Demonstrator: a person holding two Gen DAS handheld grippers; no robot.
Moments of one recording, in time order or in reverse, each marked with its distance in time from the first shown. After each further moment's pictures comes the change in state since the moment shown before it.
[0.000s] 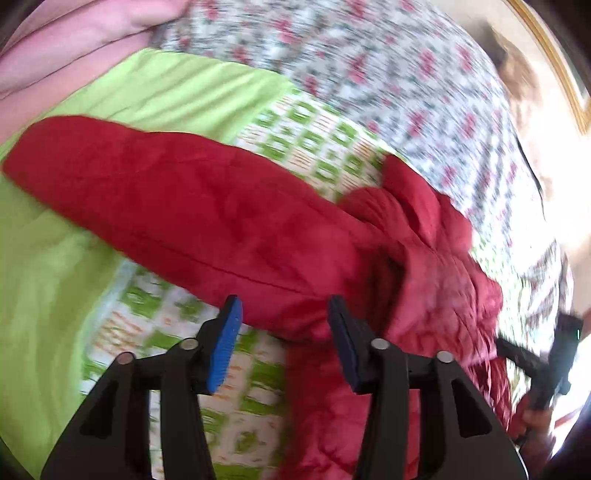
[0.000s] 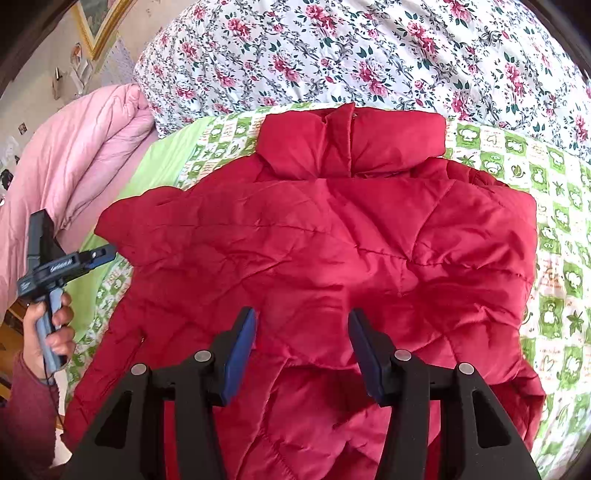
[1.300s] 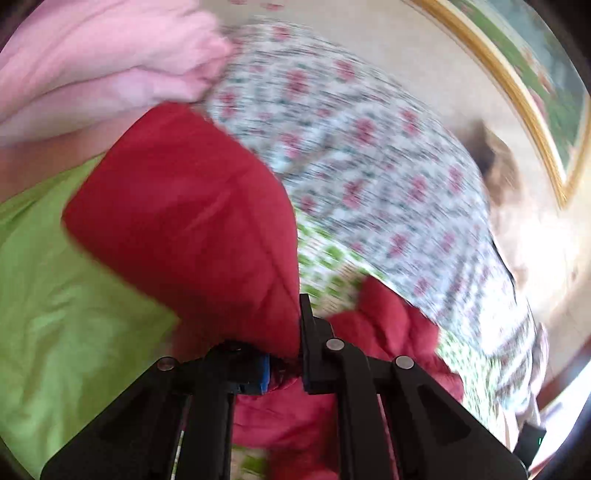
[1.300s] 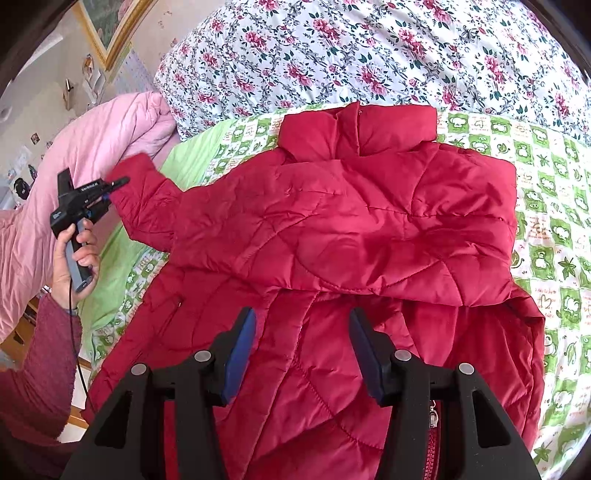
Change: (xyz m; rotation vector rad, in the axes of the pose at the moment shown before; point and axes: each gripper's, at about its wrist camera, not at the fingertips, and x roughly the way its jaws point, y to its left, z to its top) left arm -0.050 0.003 0.058 -0.034 -0.299 -0.131; right arm -0.049 0.010 -0.047 0.036 -0.028 0.058
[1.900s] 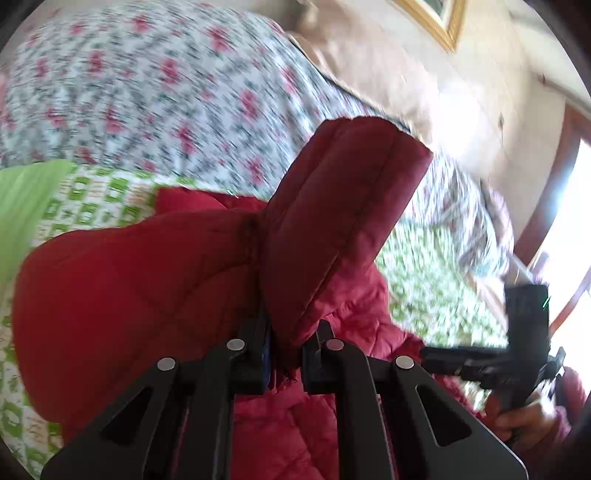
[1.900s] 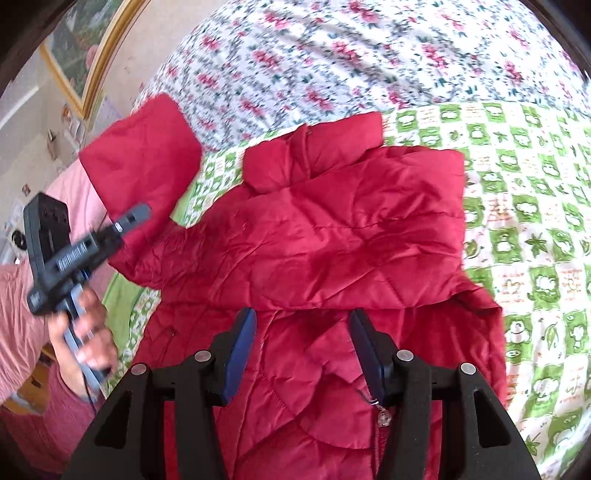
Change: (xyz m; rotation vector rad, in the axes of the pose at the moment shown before) left arm 0.056 -0.222 -0.130 0.447 0.222 -0.243; right arm -0.027 -0.056 0.004 0.167 -0.076 0.013
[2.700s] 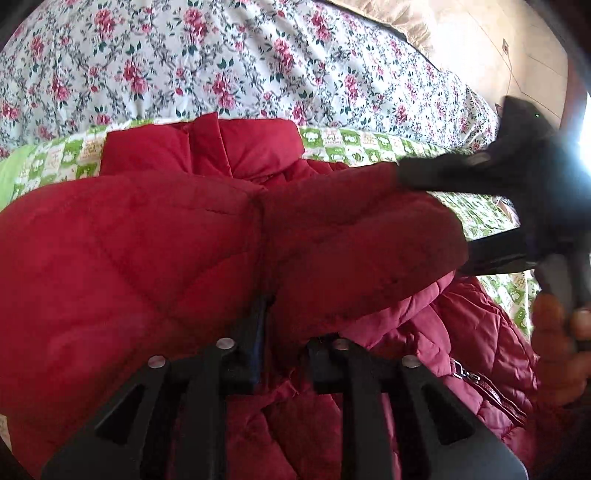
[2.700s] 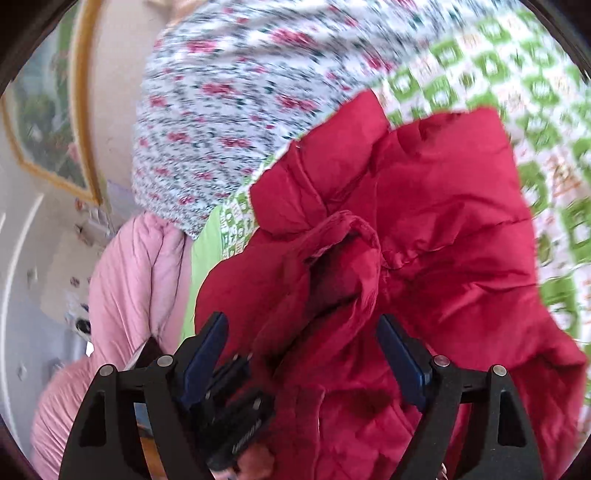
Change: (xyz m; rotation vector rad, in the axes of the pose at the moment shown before) left arm 0.082 -0.039 -0.060 0.114 0.165 0.076; right arm 0.071 -0.047 0.057 0.358 0.036 0.293
